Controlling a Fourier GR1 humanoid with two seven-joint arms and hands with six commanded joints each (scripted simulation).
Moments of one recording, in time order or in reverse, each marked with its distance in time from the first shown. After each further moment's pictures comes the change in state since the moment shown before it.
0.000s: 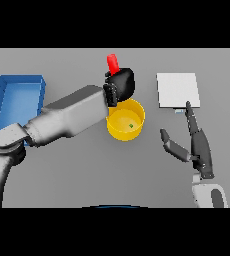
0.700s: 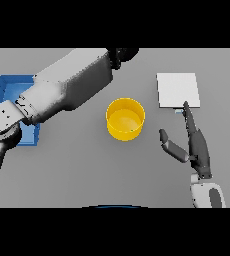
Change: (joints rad) left arm -0.282 0.052 -0.051 0.121 0.024 0.049 -0.065; right arm -0.006 0.010 0.004 0.024 -0.003 0.000 -0.046
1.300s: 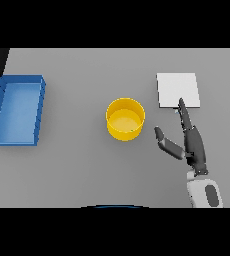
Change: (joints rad) left arm -0.060 0.238 0.599 0.418 0.665 0.150 0.187; right arm -0.038 0.015 0.010 0.023 -0.007 0.003 -0.003
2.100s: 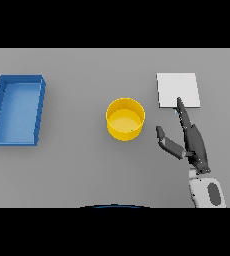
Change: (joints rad) left arm 0.574 0.181 0.279 -0.238 0.617 0.319 0.310; right arm -0.015 -0.028 0.001 0.007 -0.026 0.045 -0.009
